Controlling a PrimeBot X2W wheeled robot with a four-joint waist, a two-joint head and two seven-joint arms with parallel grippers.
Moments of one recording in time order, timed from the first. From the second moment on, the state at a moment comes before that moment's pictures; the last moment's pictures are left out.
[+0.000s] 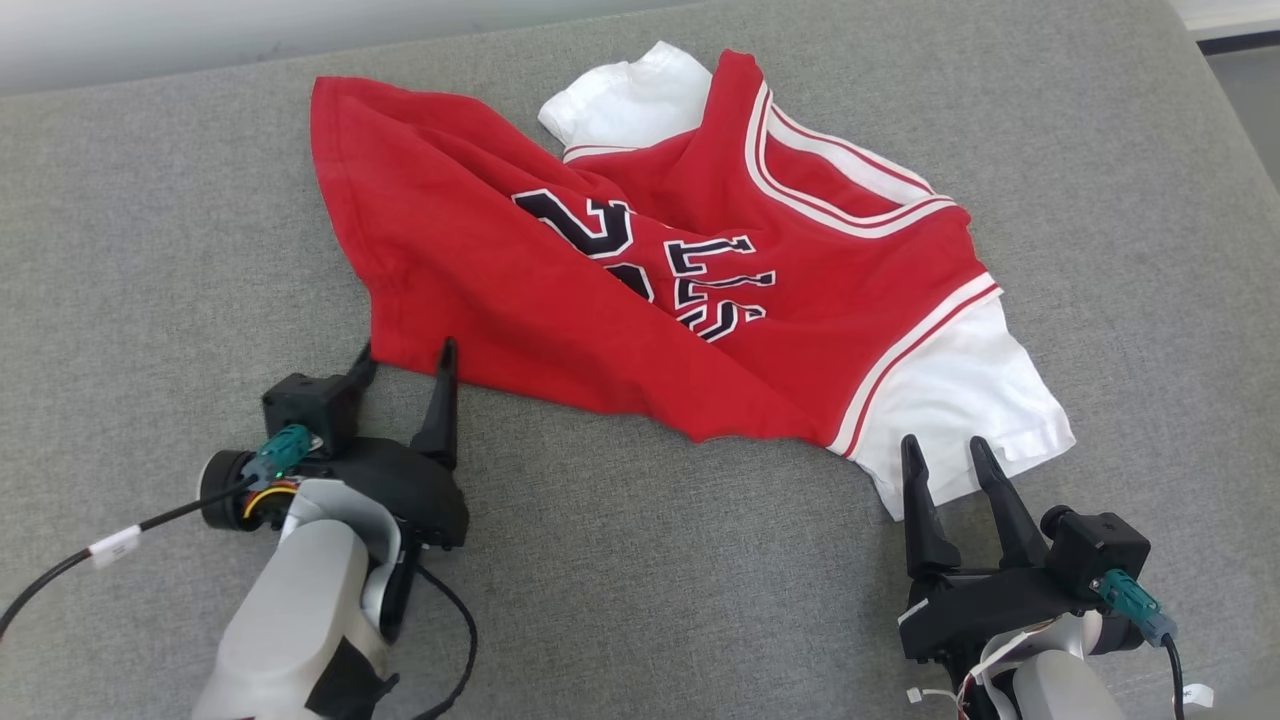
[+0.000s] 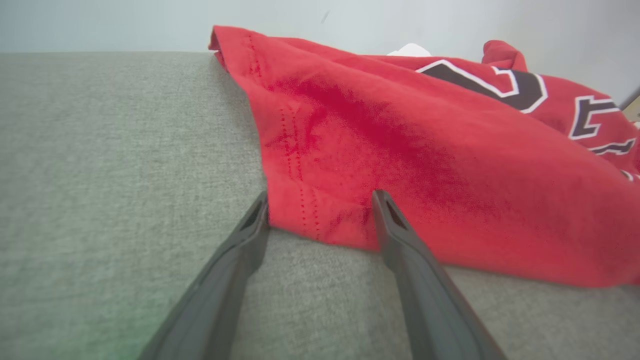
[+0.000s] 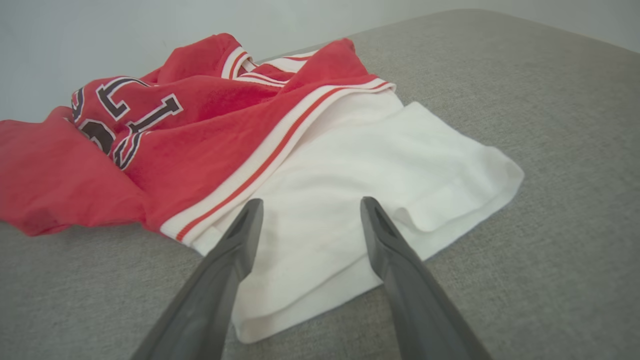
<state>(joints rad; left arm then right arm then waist) -0.71 0.09 -0.27 0.91 -0.37 -0.12 -0.26 -0.24 -0.05 0.00 0.43 0.25 0.13 -0.26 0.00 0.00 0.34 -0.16</state>
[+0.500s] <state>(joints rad) -0.61 0.09 -0.28 0.72 -0.35 -0.13 -0.26 -0.22 -0.05 -0.01 0.46 0.26 0.13 -0.26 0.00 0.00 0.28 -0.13</state>
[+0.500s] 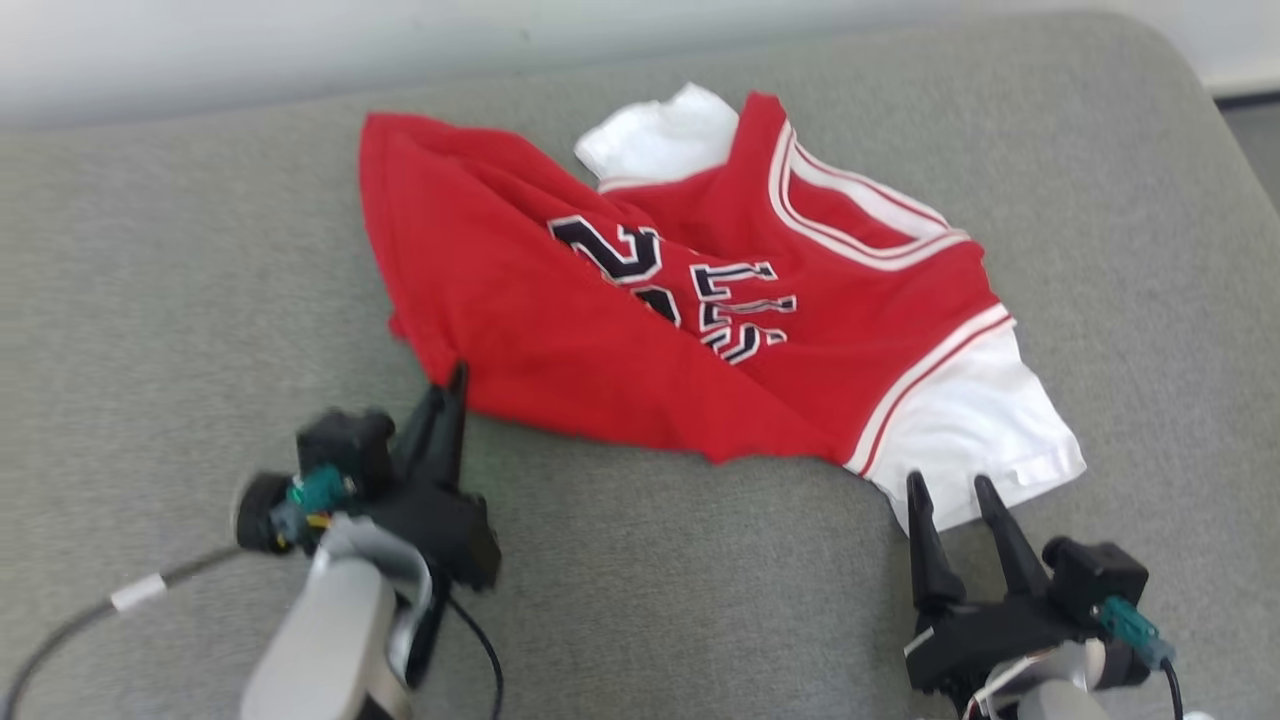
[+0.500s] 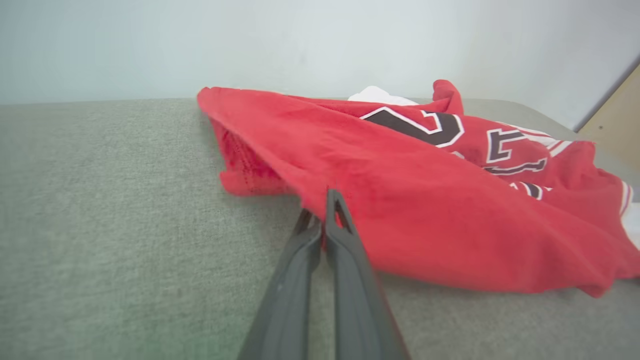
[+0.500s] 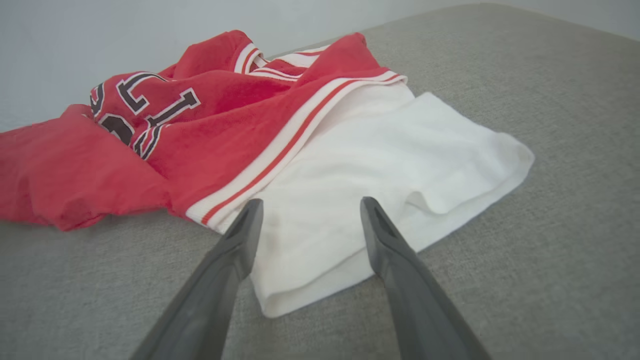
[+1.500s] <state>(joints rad) -0.25 0.09 -0.26 0.55 -0.31 -0.07 -0.26 -0.12 -0.05 0.01 0.50 0.28 0.13 -0.26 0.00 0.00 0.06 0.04</state>
